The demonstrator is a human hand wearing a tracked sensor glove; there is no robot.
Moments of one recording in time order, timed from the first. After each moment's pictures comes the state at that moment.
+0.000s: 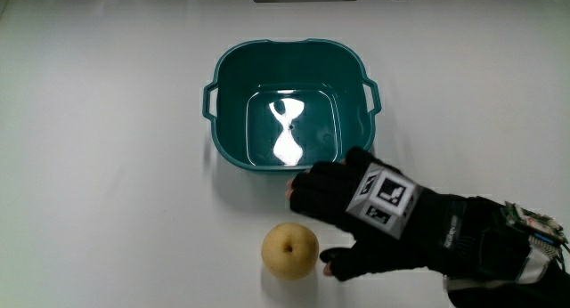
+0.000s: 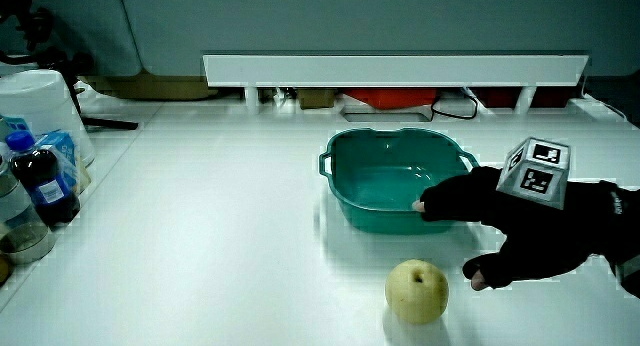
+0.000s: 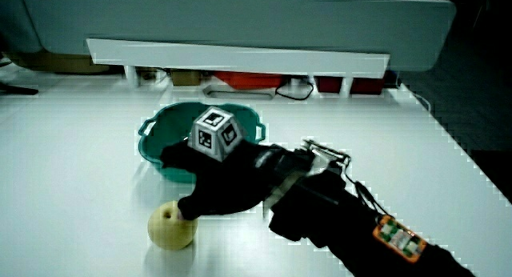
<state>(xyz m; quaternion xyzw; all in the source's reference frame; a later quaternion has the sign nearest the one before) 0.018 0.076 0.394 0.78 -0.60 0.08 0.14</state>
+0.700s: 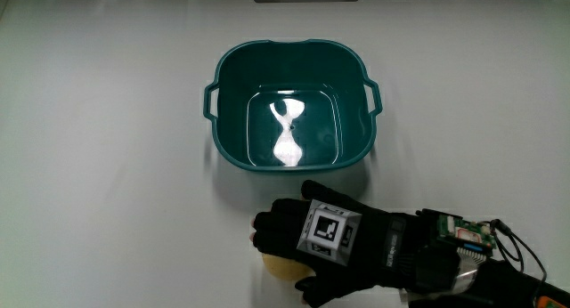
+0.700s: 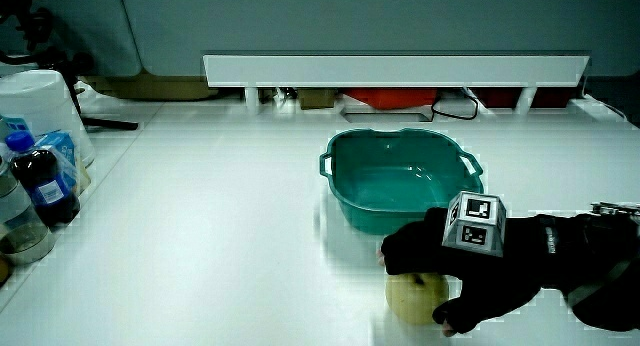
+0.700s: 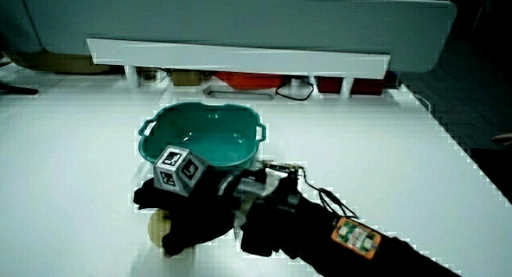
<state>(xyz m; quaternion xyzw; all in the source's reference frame) 0.032 0.042 0.332 0.80 -0.59 0.06 0.12</state>
